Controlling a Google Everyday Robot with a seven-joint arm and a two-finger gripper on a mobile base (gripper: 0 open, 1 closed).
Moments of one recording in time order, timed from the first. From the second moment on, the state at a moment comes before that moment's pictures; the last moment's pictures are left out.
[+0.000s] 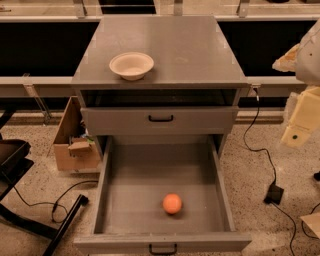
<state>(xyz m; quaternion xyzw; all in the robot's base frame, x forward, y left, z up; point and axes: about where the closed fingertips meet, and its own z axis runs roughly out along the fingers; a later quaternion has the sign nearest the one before) 0.438 -0.217 0.976 -0.60 0.78 -0.03 0.16</state>
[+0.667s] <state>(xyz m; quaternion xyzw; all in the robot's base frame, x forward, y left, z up) 0.434 -0.199 0.950 -0.59 0.79 -0.04 0.16</state>
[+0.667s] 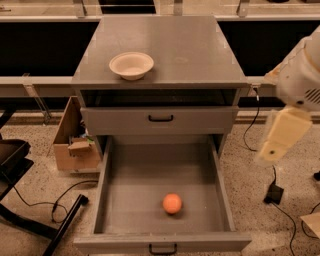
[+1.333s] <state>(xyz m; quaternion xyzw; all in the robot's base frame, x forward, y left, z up) 0.441 -0.141 0.836 -0.54 0.82 -0.07 0.17</state>
